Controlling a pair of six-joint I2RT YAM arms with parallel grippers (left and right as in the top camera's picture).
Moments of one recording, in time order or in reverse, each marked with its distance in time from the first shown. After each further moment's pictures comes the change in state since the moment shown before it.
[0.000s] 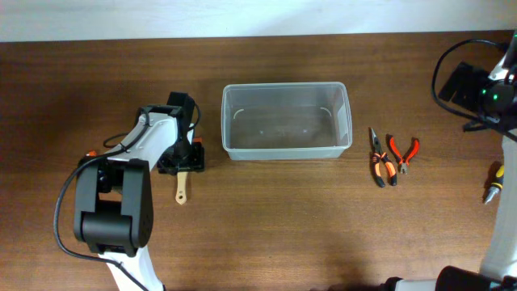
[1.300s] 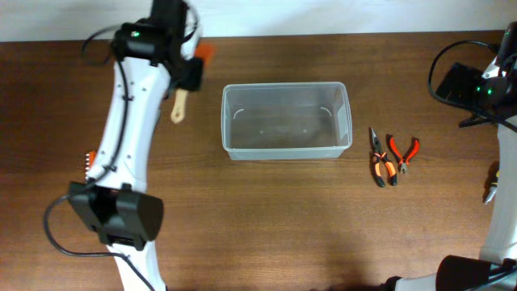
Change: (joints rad) left arm -0.098 0.055 0.948 -0.390 -0.046 0.257; right arm 0.000 0.047 0.000 0.000 0.000 0.000
